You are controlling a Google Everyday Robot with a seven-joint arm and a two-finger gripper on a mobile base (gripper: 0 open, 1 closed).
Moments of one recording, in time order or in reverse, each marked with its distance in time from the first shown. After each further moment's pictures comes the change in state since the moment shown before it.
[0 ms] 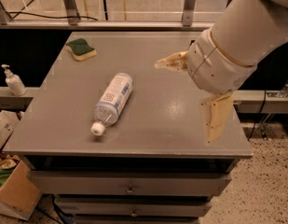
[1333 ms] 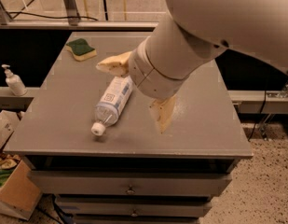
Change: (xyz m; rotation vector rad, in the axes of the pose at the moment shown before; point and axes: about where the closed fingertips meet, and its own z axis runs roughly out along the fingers) arm -0.071 -0.060 0.049 0.154 0.016 -0.411
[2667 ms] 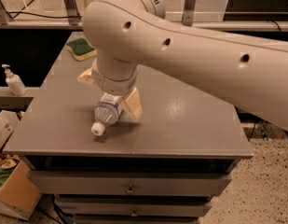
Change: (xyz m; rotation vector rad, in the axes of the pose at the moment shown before) arm 0.032 -0.044 0.112 -0.157 0.114 -0.137
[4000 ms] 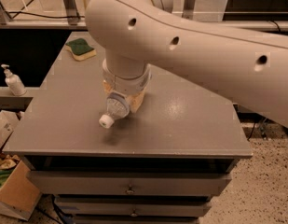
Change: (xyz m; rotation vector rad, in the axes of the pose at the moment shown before) arm 0.010 0.028 -0.017 -0.093 0.059 -0.046
